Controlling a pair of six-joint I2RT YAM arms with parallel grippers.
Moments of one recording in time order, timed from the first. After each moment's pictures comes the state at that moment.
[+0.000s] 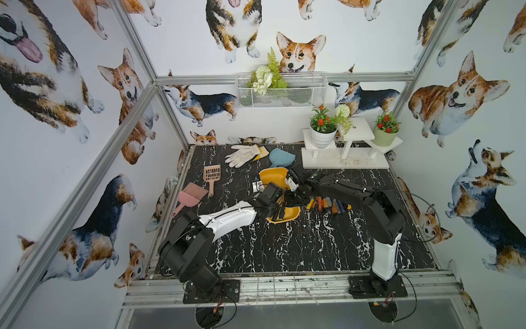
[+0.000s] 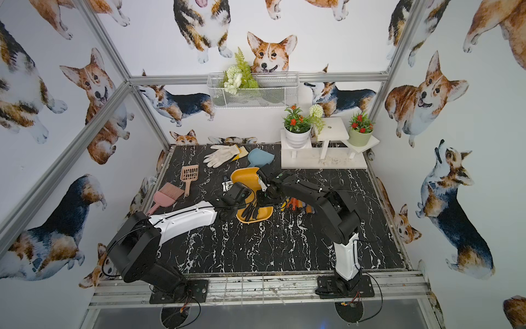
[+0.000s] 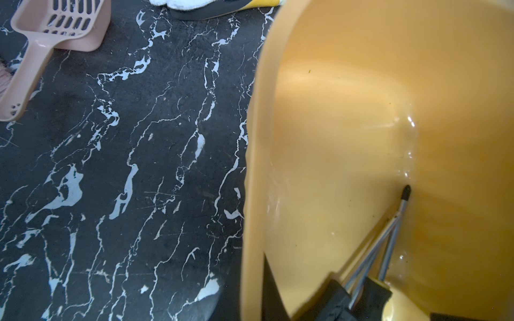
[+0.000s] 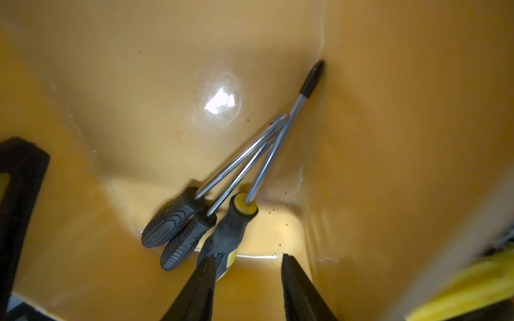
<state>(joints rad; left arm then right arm) -0.73 1.58 0.94 -0.34 -0.57 -0.80 0.75 1.95 1.43 -0.67 -0.22 0.48</state>
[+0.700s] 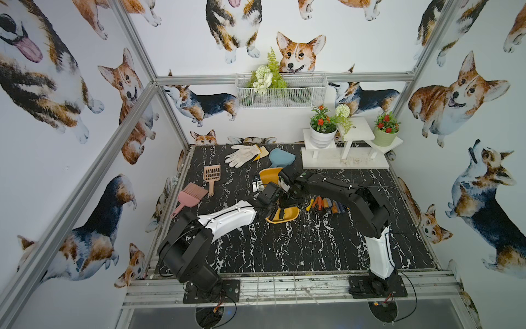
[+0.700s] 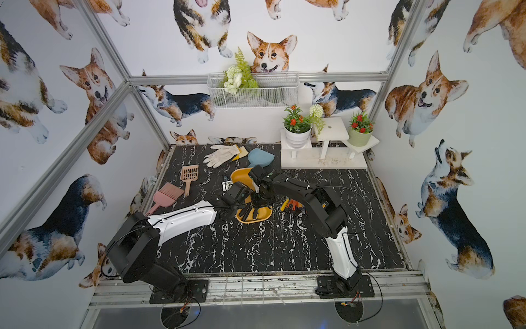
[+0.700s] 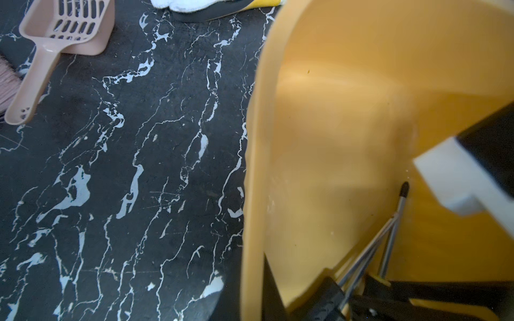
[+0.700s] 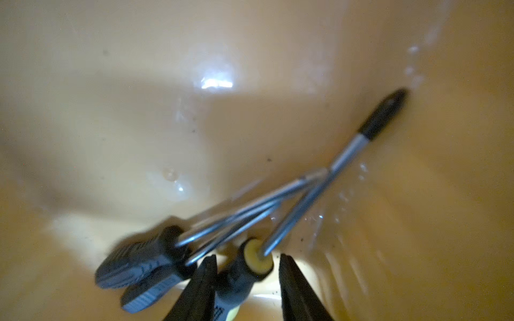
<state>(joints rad) -0.73 1.57 0.95 -0.36 -0.57 -0.79 0.78 2.08 1.57 -0.77 -0.15 0.42</state>
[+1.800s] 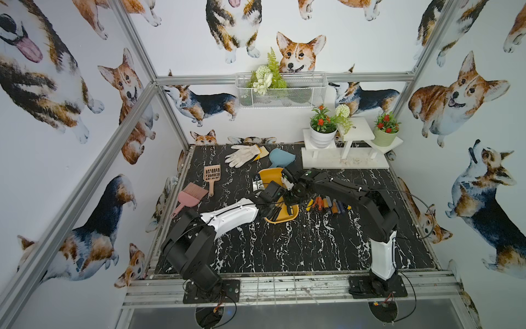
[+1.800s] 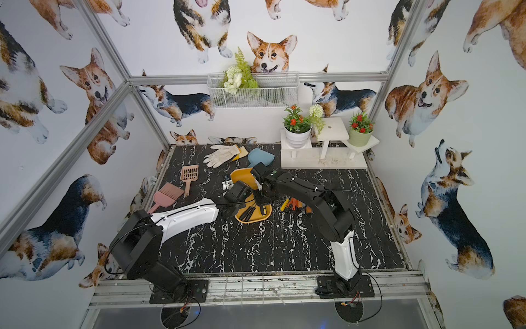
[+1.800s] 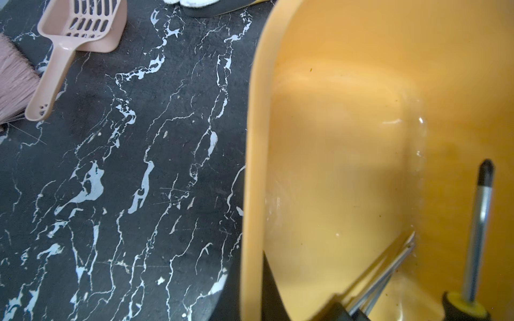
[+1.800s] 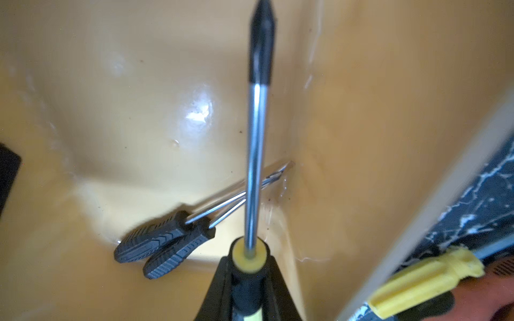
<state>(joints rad) -0.73 1.61 0.99 -0.43 -0.60 -0.82 0.78 1.98 1.54 -0.79 -0.10 0.40</state>
